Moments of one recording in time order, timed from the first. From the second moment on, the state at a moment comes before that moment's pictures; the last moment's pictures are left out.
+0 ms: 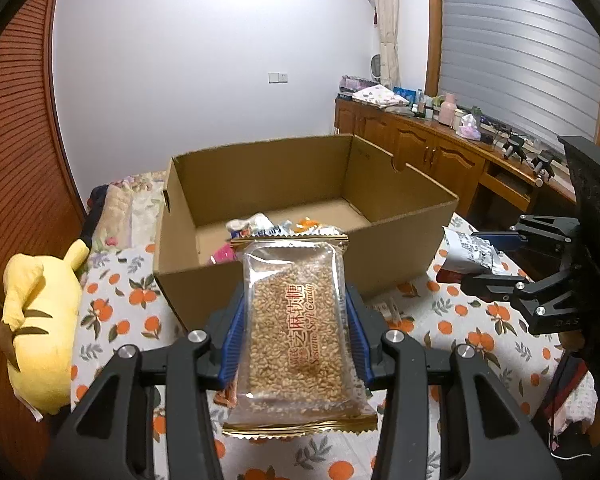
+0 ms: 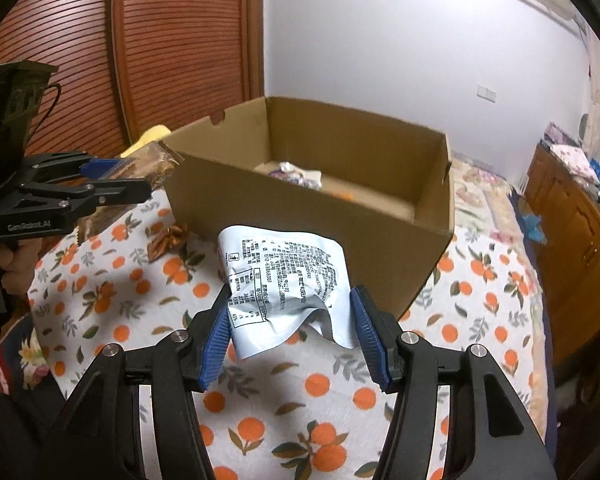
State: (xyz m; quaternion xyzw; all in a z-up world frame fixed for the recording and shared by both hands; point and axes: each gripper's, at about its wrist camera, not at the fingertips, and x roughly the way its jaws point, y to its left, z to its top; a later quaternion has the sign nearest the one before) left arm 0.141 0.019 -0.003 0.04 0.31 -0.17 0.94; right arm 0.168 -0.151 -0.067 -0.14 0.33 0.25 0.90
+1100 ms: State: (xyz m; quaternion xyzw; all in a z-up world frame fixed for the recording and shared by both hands) left arm 0.227 0.021 0.025 0.05 0.29 -0.16 0.94; right arm 0.234 -0.134 -0.020 -0.14 0.28 0.27 0.91
